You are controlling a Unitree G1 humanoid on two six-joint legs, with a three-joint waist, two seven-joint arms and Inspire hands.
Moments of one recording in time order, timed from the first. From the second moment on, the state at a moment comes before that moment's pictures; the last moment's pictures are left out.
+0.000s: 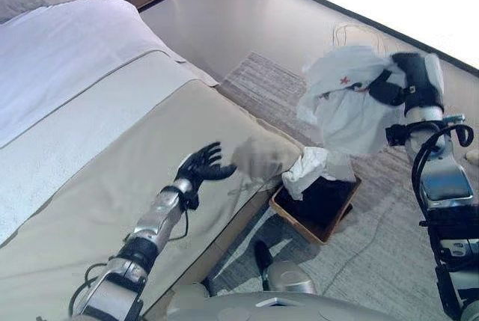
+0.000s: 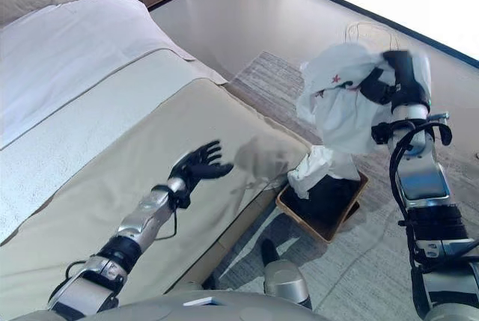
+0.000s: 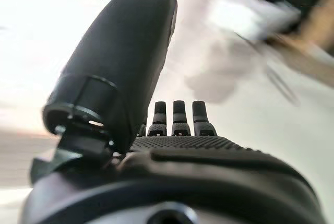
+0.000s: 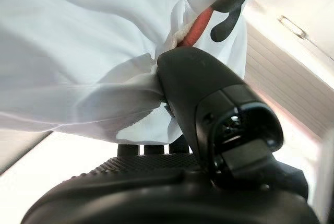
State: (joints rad) left arm -0.22 0.31 -0.30 0.69 -0.38 0.03 -0.02; right arm -0.32 -0.73 -0.02 0.12 -0.01 0.29 -0.17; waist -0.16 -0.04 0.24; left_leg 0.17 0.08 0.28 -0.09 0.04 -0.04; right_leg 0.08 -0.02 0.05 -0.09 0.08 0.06
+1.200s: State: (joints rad) left arm -0.08 0.25 -0.16 1.04 -0.29 -0.03 -0.05; right arm -0.38 -0.74 0.09 0.78 -0.06 0.33 -0.28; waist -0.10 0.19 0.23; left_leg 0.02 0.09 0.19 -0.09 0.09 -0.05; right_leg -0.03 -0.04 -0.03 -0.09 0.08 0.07
